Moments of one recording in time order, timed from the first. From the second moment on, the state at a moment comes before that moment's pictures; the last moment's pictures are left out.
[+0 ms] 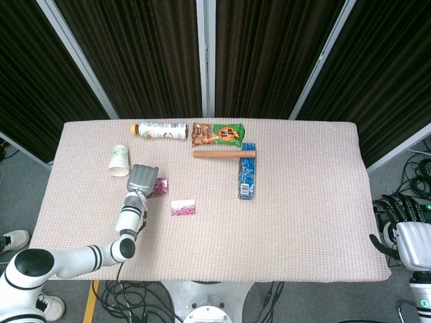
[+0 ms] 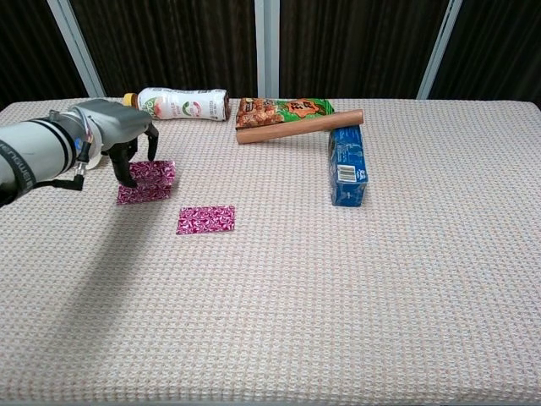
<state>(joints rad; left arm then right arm) -0.95 -1.75 -0.17 -1.16 0.48 0.93 0.88 0.07 -1.06 0.06 -1.58 -1.53 1.48 0.07</state>
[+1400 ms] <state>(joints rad) -0.95 -1.81 -0.18 -1.09 0.39 0.91 0.94 0.06 -1.06 0.06 -1.58 -1.50 1.48 0.06</state>
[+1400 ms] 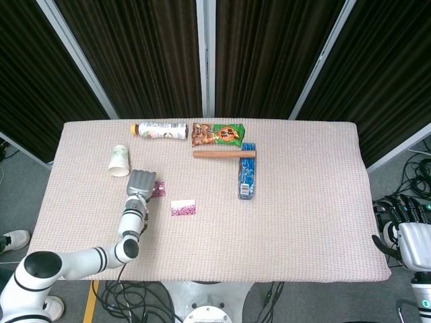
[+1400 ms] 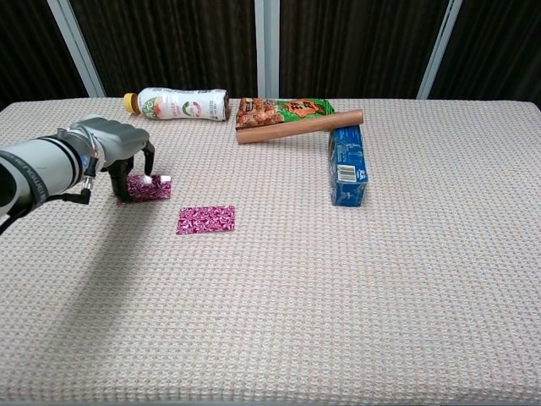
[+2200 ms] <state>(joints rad) -0.95 -1.81 -0.19 -1.13 0.40 0.93 0.96 0.07 -1.05 0.06 -1.57 -1.50 1.47 0.07</state>
